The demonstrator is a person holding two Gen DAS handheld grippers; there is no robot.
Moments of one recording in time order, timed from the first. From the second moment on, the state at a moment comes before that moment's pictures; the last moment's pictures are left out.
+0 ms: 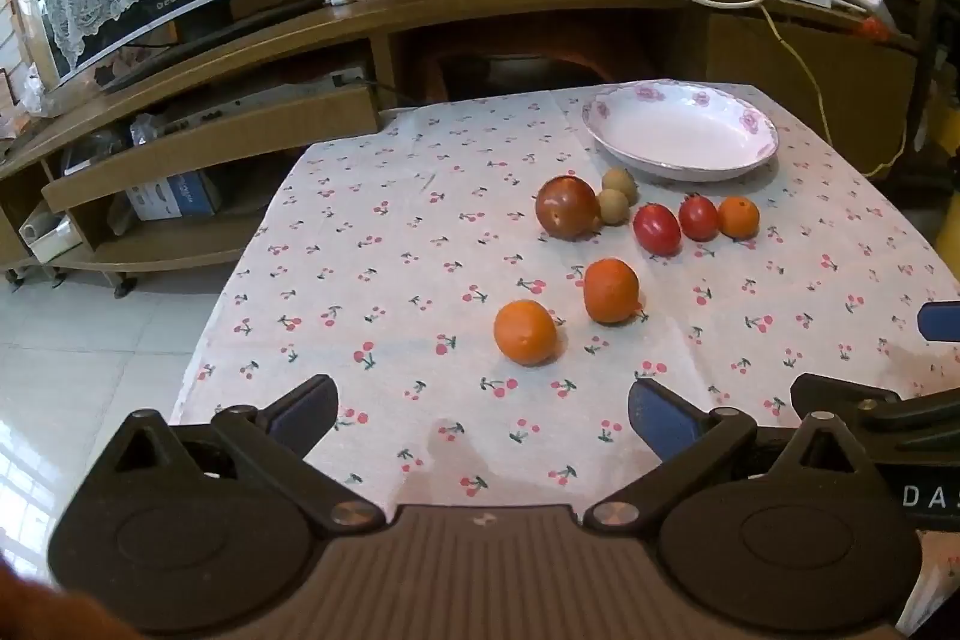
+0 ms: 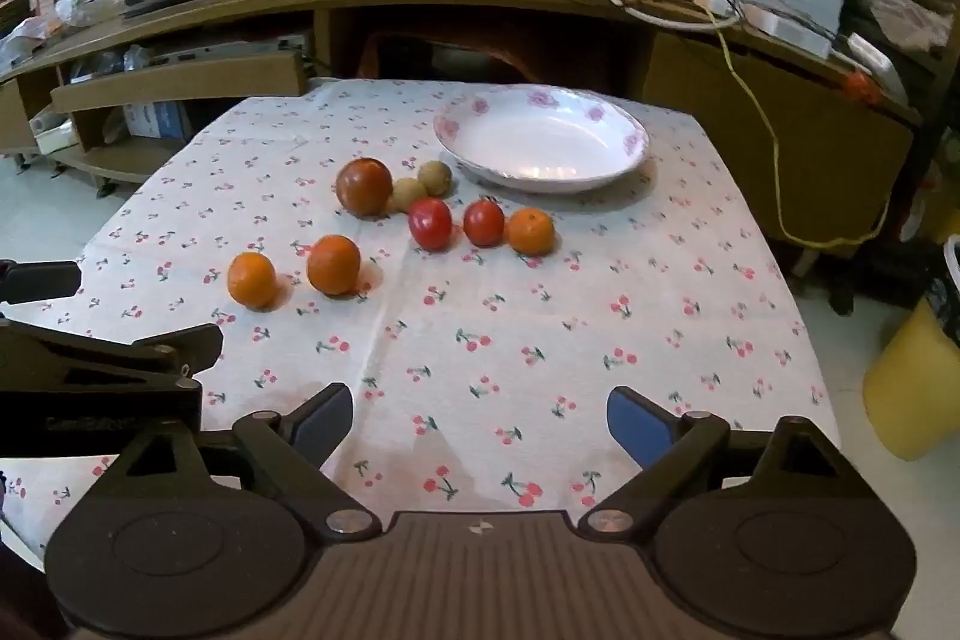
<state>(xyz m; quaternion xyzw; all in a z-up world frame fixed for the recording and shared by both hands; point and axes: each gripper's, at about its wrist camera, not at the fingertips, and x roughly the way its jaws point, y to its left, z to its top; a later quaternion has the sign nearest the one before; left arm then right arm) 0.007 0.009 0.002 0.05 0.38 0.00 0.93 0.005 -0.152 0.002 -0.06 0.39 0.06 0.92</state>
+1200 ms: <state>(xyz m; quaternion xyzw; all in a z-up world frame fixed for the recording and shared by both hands) 0.068 0.053 -0.010 0.05 0.41 -0.09 0.91 0.116 -0.099 -0.040 -0.11 0.44 0.26 0.85</state>
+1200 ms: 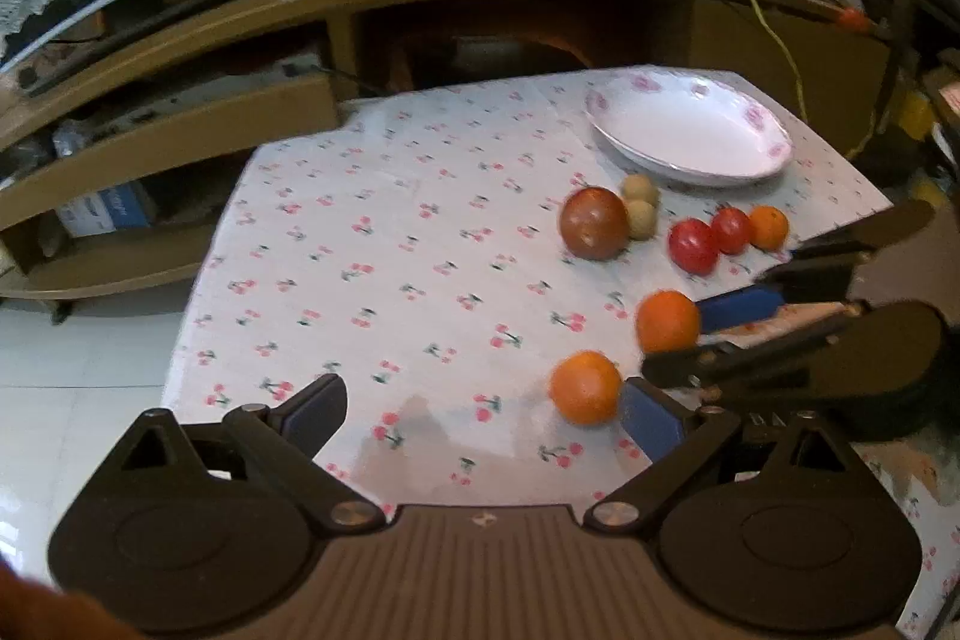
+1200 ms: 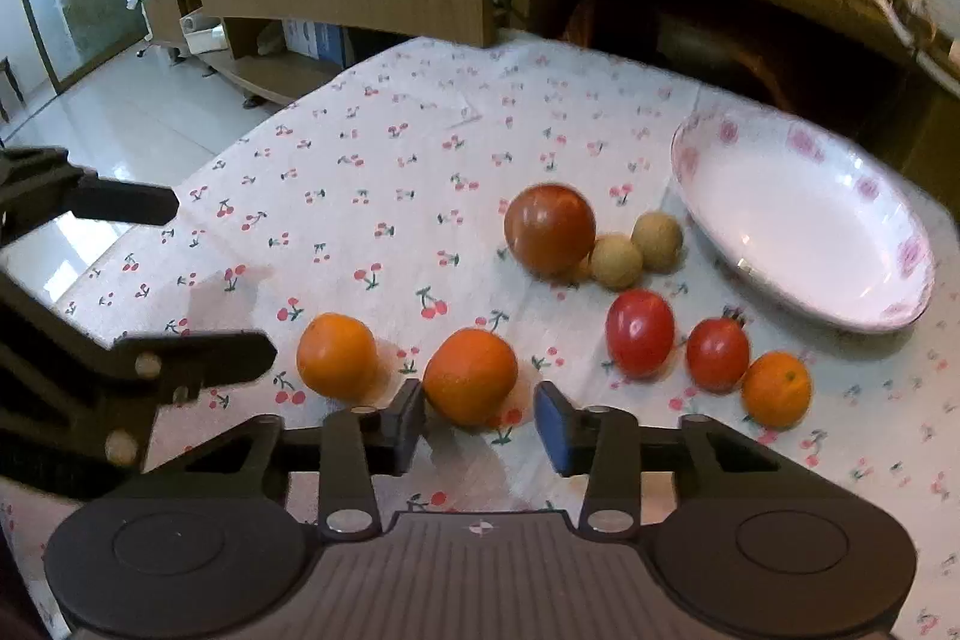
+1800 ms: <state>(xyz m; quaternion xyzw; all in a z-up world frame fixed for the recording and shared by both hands) 0.091 0.011 -0.035 0.06 0.44 -0.12 0.89 0.113 -0.153 -0.012 -0.05 0.43 0.22 0.87</state>
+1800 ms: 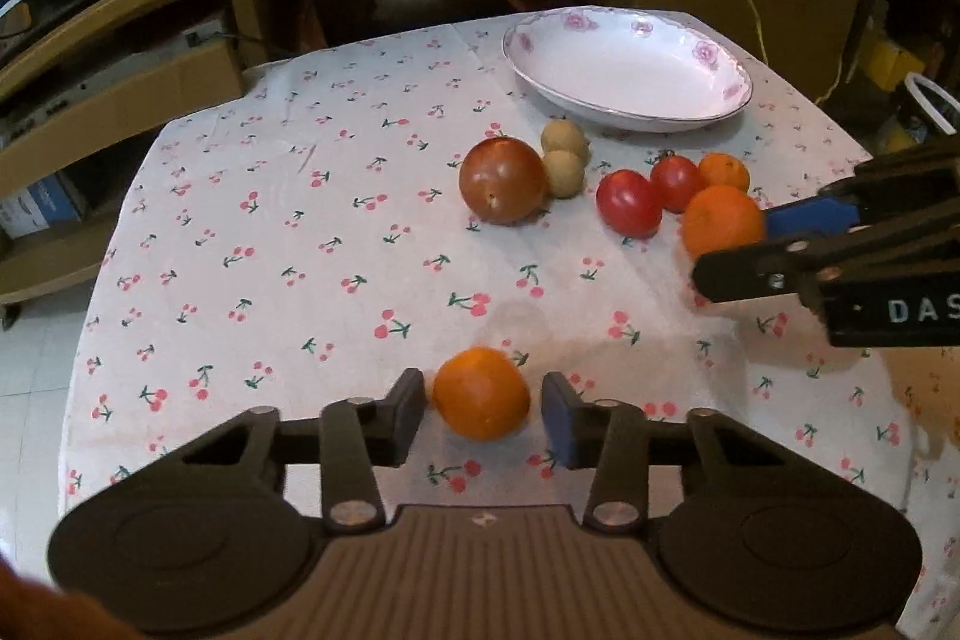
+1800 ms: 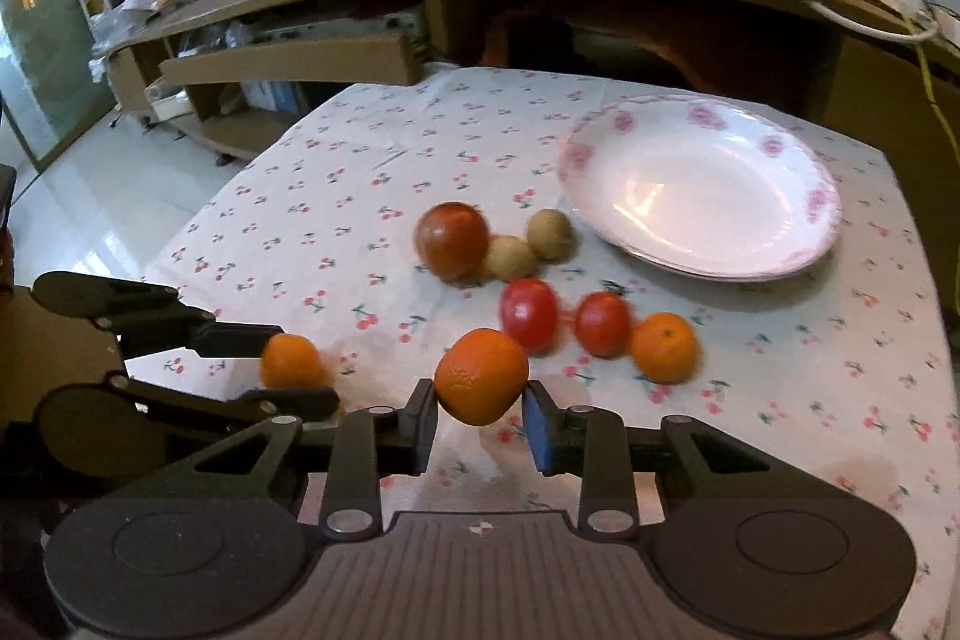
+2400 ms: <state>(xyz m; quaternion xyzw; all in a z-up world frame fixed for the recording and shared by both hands) 0.178 -0.039 0.010 0.03 0.39 -0.17 0.90 0.164 -0.197 0.009 -0.03 0.39 0.16 0.91</state>
